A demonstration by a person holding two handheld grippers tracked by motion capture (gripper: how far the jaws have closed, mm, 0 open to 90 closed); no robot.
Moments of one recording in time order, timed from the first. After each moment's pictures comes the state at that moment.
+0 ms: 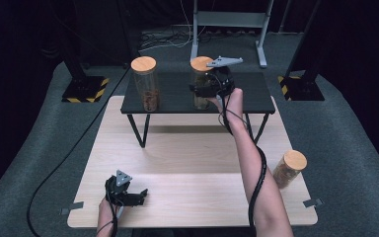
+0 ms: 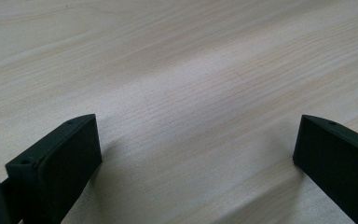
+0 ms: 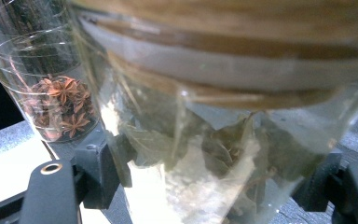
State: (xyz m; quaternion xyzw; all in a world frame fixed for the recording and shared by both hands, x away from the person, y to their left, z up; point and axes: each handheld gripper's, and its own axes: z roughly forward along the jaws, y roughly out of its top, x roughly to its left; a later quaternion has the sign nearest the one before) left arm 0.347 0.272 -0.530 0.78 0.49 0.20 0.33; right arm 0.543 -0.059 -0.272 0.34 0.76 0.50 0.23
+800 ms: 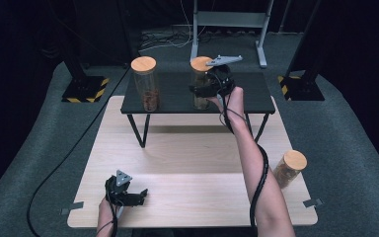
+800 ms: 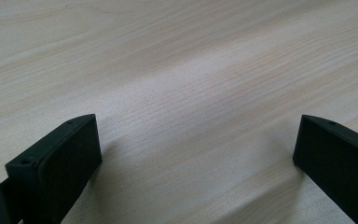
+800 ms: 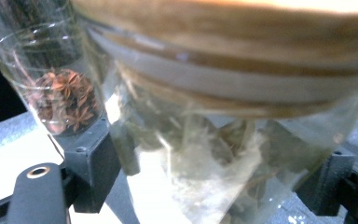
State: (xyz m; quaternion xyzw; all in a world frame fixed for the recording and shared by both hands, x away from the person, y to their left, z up) left arm 0.347 0.272 -0.530 0.78 0.49 0.20 0.33; right arm 0.542 -0.059 -0.267 0.34 0.78 0.48 0.22
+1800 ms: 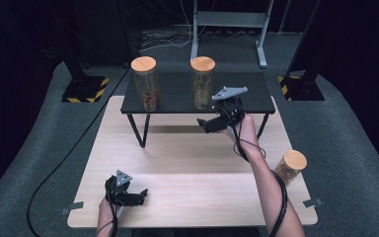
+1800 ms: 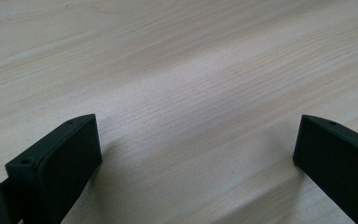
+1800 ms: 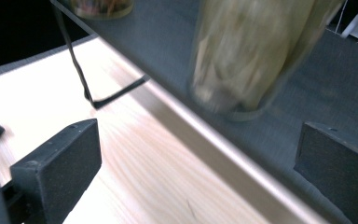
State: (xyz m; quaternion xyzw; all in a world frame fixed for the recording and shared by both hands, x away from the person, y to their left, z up) left arm 0.347 0.272 -0.530 0.78 0.49 0.20 0.33; right arm 0.472 -0.083 -0.318 0.32 0.82 0.42 0.22
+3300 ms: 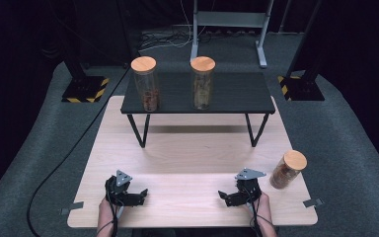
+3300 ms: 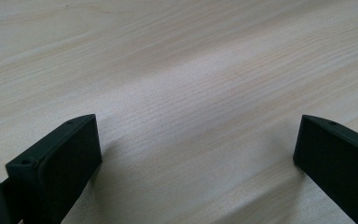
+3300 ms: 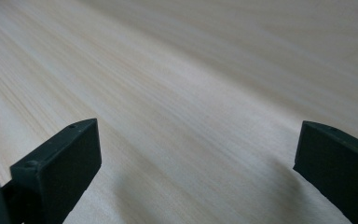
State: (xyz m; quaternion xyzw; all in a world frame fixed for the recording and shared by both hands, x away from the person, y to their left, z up) left arm 0.347 0.272 -0.530 0.78 0.49 0.20 0.33; right arm 0.360 -0.158 -0.527 0.40 0.81 0.41 0.14
